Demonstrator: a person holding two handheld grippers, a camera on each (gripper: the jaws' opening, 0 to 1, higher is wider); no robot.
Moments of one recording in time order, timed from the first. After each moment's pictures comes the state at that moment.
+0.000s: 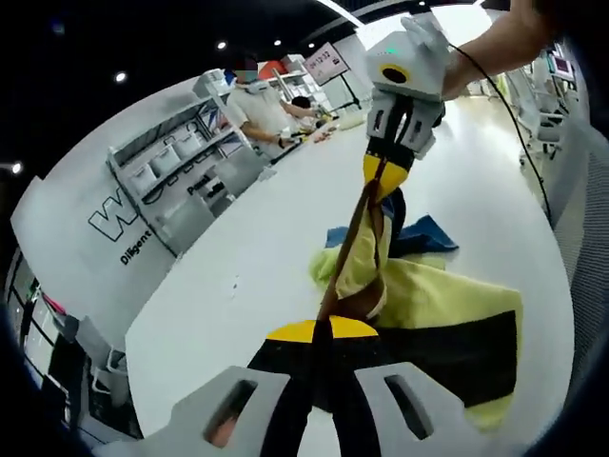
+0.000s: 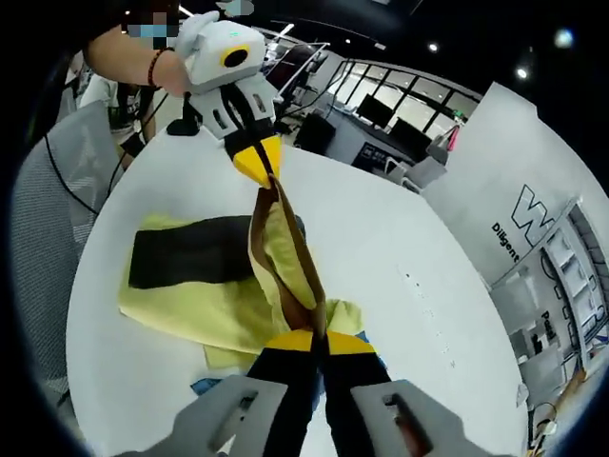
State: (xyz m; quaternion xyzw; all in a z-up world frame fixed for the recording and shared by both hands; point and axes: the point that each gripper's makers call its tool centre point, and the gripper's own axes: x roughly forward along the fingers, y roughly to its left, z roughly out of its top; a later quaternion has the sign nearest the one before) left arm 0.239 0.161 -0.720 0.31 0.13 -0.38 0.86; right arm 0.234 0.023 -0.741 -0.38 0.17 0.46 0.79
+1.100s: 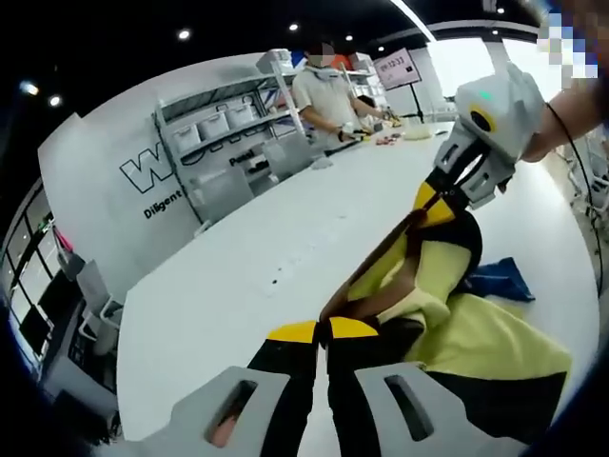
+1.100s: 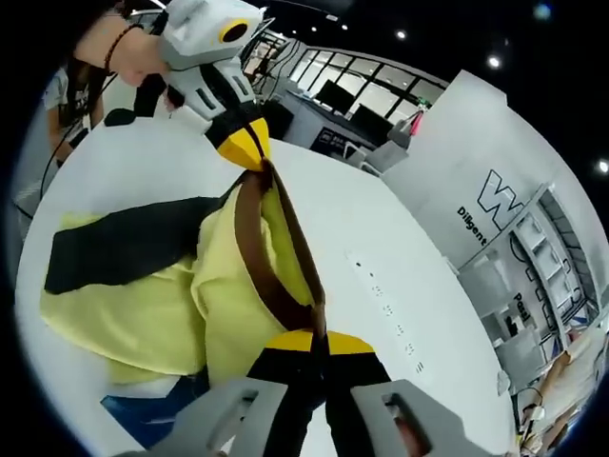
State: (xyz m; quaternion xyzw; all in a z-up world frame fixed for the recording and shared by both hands) left arm 0.344 0.168 -0.728 0.23 0.17 -0.30 0.91; right arm 0.335 0.025 -0.753 -0.39 0.17 0.37 0.82
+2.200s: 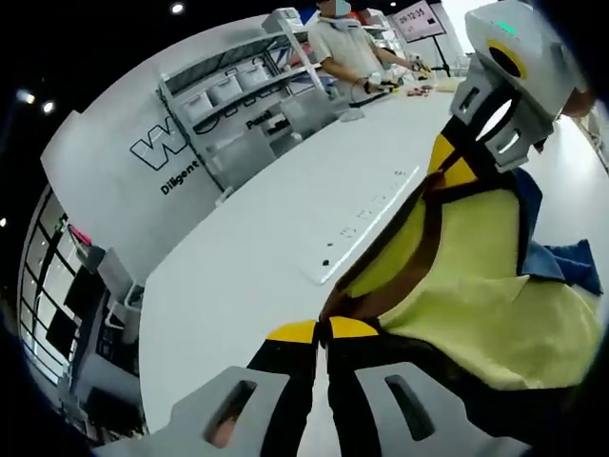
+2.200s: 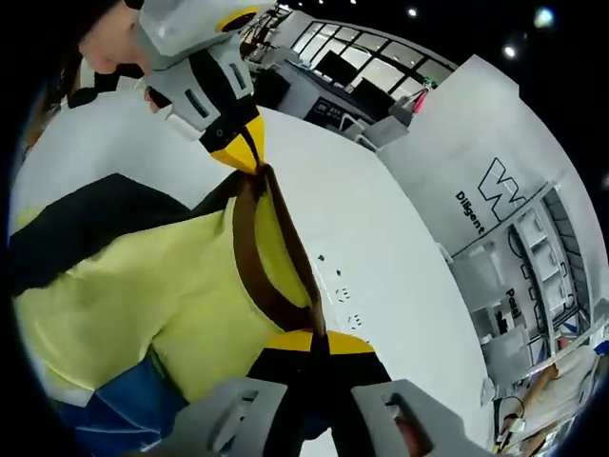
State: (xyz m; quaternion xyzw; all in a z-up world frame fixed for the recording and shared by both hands) left arm 0.441 0.179 -0.758 0.30 0.25 -0.23 0.89; right arm 0.441 0.034 -0.767 -0.44 0.21 0.34 0.80
